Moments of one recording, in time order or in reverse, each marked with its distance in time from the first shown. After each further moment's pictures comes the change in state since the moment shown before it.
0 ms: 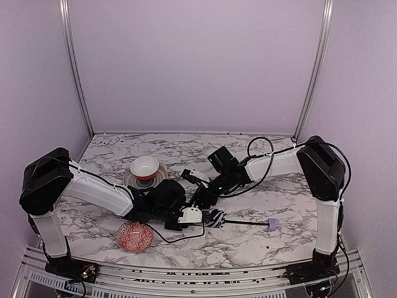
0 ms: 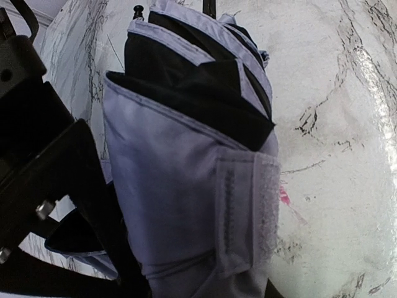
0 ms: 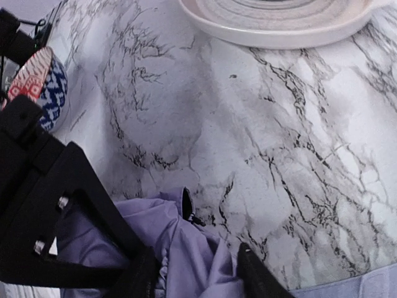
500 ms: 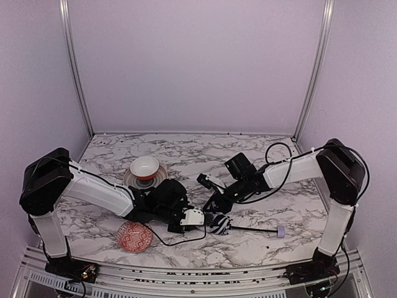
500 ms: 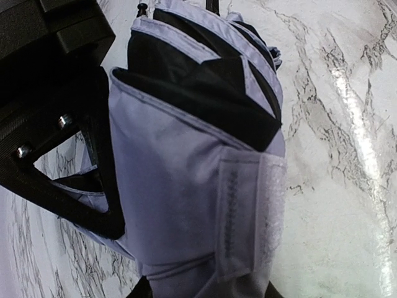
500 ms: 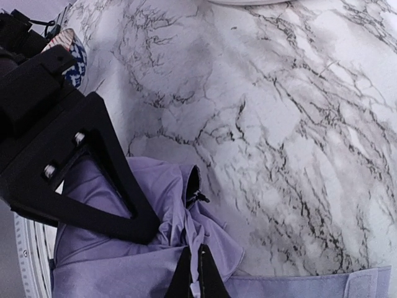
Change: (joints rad) left arm -0.002 0.000 0.006 0.006 0.120 -0.012; right arm -0.040 -0.160 -0.246 0.084 -0.015 0.056
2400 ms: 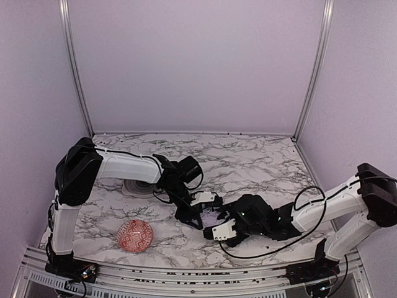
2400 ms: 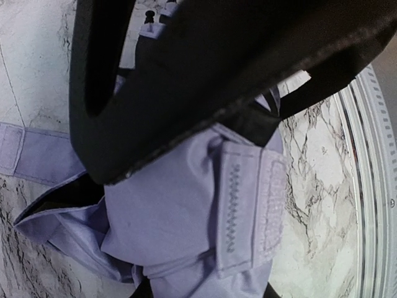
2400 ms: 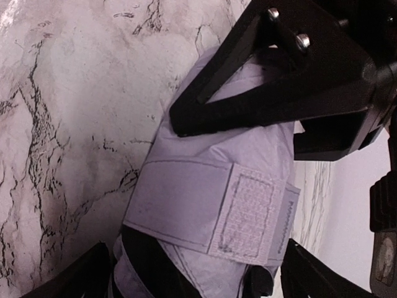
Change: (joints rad) left arm 0.135 0.312 0.585 -0.772 0.510 -0.136; right arm 0.389 -0.404 -0.515 0.335 0.850 -0.822
